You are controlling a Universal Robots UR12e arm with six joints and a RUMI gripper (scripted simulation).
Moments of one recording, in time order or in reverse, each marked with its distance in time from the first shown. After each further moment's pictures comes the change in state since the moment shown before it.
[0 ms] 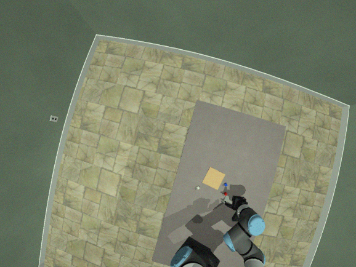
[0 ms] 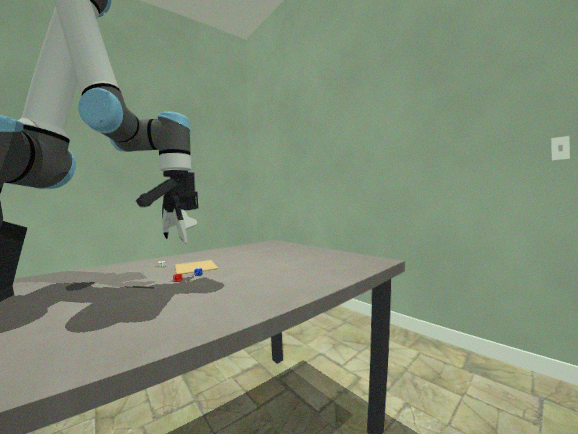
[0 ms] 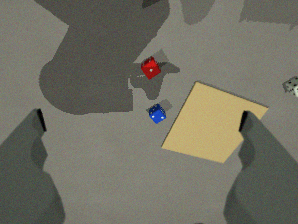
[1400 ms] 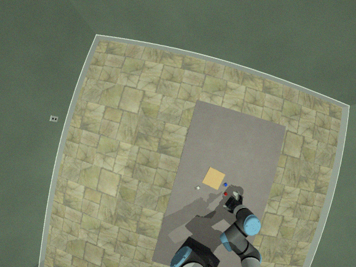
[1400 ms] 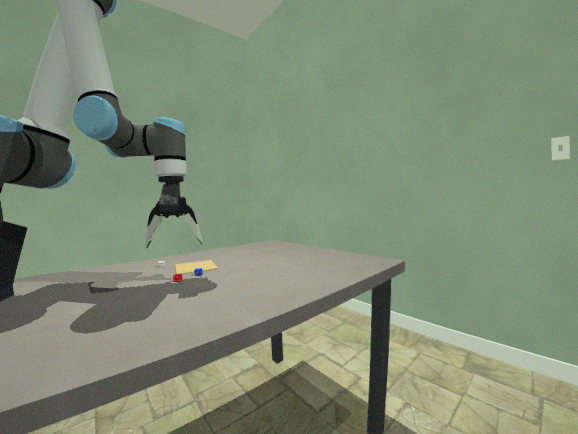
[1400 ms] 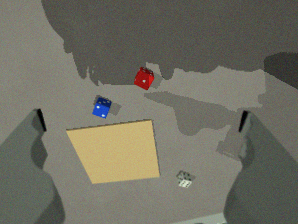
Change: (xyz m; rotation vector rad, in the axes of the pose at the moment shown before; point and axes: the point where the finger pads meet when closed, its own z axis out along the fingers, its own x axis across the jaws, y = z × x) arm -0.002 -0.002 0.016 0.000 0.000 -1.097
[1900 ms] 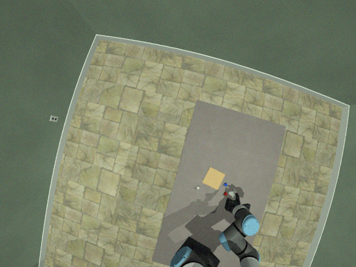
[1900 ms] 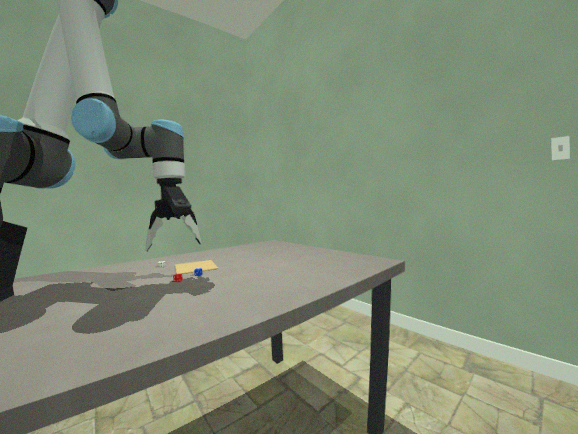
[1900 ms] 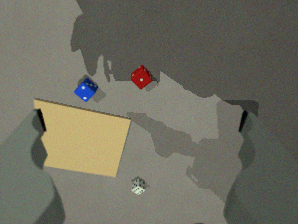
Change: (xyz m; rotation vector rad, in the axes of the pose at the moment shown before) arm -0.001 0.003 0.005 0.000 0.000 -0.400
